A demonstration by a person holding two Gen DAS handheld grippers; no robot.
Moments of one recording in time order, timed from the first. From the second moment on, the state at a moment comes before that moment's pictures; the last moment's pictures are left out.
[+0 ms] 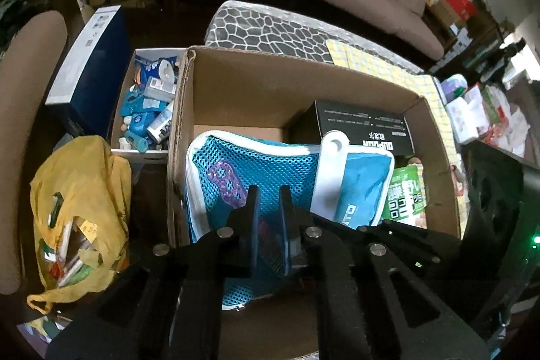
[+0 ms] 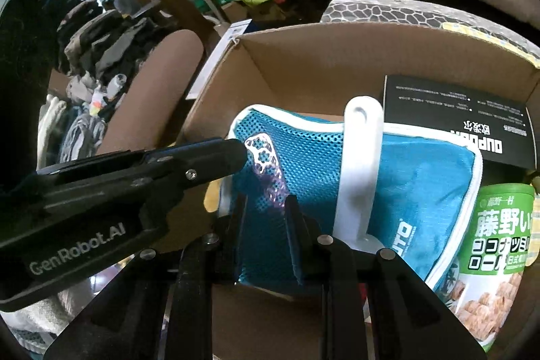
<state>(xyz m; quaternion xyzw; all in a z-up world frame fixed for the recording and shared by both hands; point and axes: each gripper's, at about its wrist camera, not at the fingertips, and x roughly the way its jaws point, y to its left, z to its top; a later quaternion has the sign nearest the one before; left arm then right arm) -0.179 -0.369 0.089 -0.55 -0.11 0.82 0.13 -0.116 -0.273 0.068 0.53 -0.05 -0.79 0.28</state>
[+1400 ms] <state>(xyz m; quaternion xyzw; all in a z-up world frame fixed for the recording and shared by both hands) -0.077 -0.311 0.140 -0.50 -0.12 0.84 0.14 -0.049 -0.137 0.131 0.45 -0.02 -0.87 0.20</state>
